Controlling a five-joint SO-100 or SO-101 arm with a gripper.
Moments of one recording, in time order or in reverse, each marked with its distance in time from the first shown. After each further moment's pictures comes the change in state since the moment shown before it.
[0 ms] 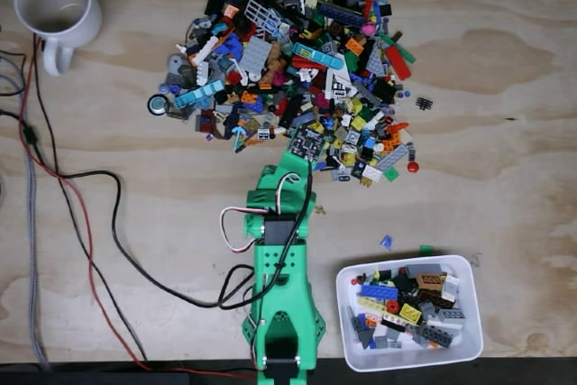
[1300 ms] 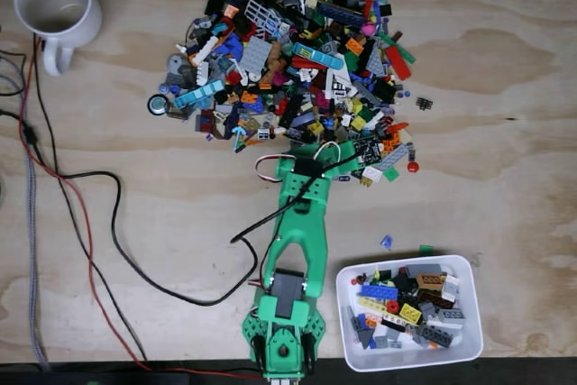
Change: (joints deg) arm 11.2 -39.3 1.1 -25.1 41.6
